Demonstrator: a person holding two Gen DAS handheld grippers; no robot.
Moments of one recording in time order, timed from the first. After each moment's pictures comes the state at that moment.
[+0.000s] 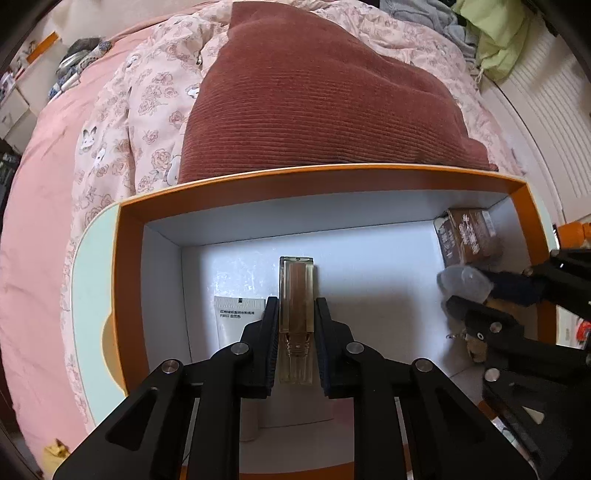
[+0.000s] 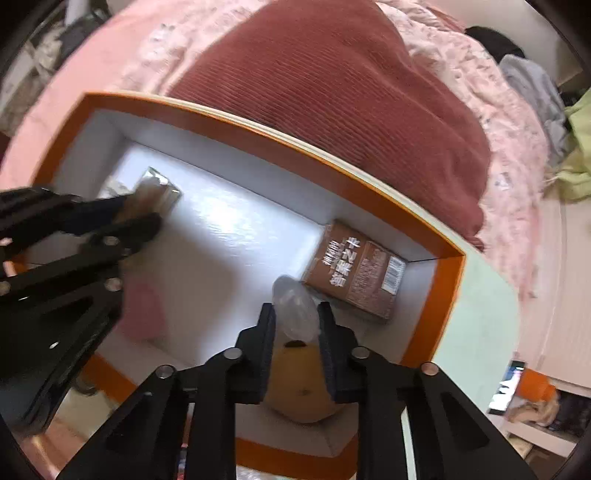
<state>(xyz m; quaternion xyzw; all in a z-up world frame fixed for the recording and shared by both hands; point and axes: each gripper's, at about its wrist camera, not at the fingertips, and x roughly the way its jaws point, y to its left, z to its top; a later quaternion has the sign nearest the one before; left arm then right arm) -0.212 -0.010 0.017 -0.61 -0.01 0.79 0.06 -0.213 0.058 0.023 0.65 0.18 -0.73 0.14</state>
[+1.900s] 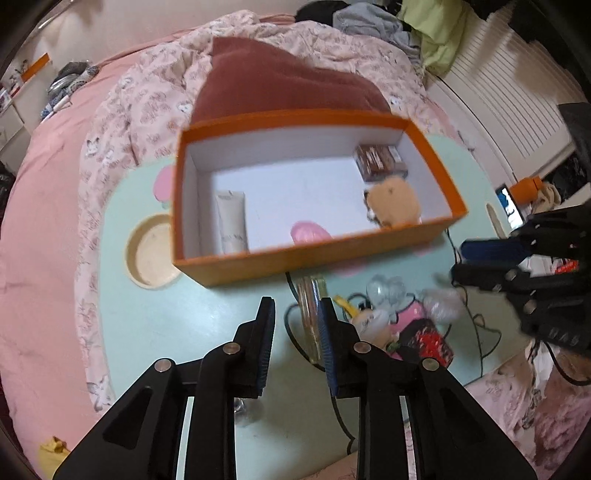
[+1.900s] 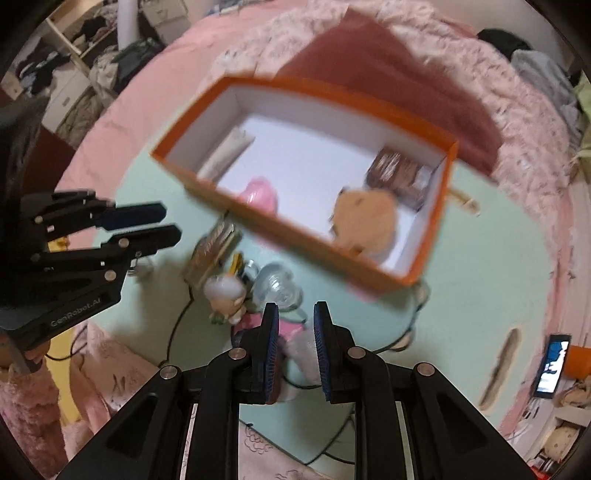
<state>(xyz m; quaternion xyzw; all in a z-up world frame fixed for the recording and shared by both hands) -0.092 -0.018 0.079 -0.57 0.00 0.81 0.12 -0.102 0.091 0.082 0.60 0.11 -0.76 0.21</state>
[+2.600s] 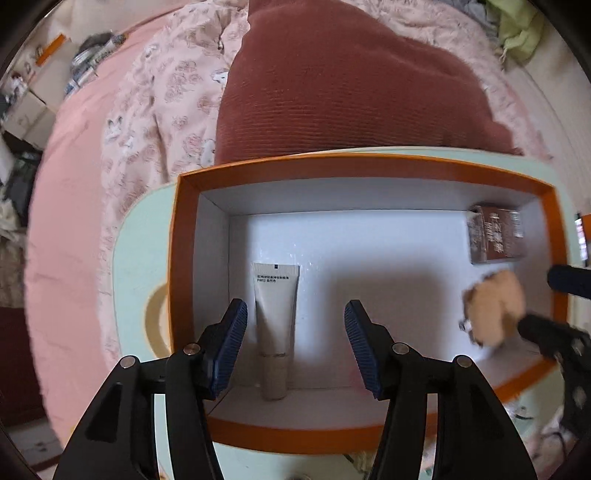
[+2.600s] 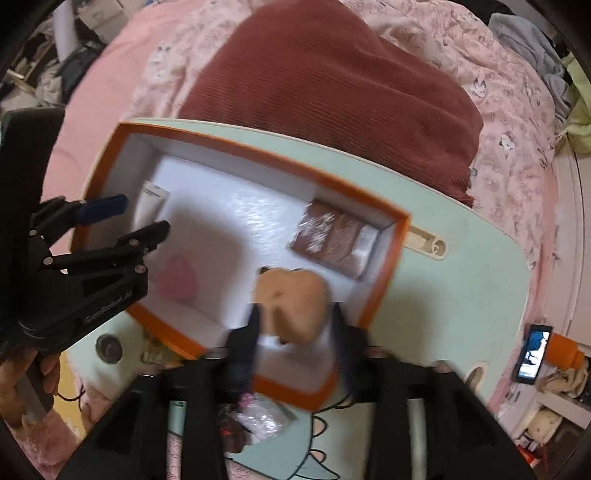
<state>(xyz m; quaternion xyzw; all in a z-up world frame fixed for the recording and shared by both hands) -0.212 -0.007 0.028 -0.65 0.05 0.76 0.00 -0.210 0.092 0.057 0.68 0.09 -0.71 0.14</state>
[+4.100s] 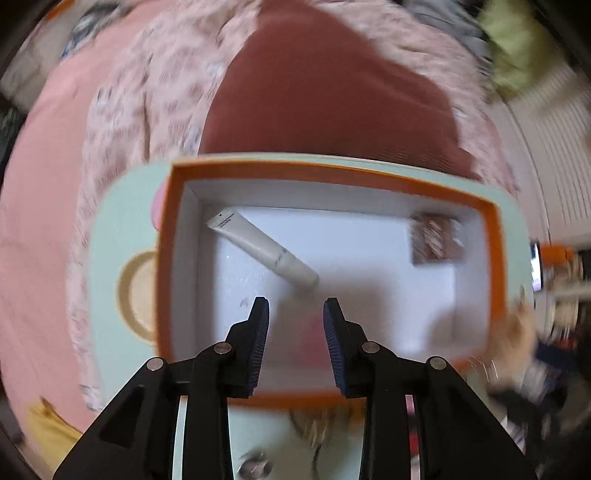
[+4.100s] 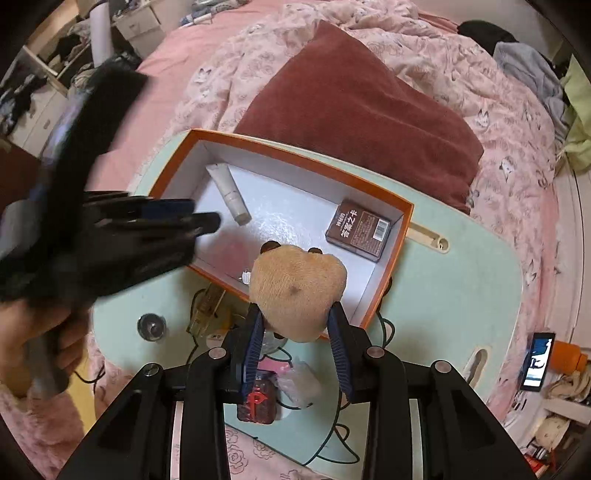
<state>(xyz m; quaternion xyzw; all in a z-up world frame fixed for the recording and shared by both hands) -0.203 -0.024 0.041 -0.66 -0.08 0.75 0.03 -0.154 0.086 0.109 0.63 0.09 -0.75 0.18</state>
